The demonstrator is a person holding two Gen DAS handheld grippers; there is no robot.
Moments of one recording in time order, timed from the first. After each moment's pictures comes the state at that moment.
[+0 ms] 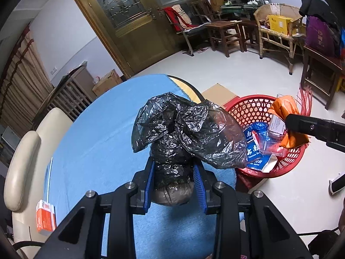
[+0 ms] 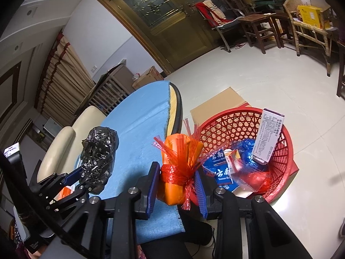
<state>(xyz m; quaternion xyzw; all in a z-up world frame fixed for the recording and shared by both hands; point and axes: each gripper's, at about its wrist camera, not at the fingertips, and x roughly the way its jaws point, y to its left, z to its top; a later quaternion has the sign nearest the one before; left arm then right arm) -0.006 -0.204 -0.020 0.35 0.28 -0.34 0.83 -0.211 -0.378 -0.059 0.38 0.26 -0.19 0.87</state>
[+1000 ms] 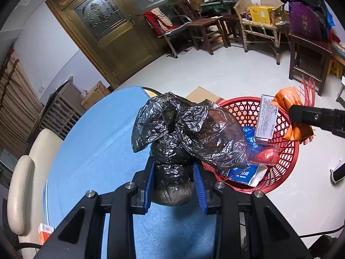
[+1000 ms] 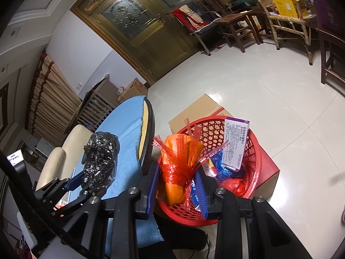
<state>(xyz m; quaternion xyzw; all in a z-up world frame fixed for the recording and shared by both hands) -0.002 -0.197 -0.019 0.39 0.26 -0.38 0.80 -0.247 -0.419 -0.071 0.42 0.23 -0.24 0.84</state>
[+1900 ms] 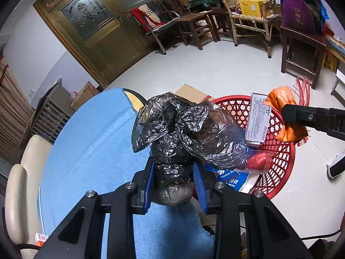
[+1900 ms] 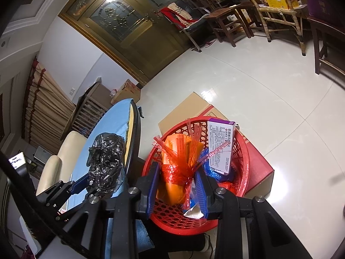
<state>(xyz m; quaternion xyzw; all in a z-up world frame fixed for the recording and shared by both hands) 0.018 -0.214 -0.019 0.41 0.27 -0.41 0.77 -0.251 -0.443 -0.087 0.44 0.24 -0.26 0.82</state>
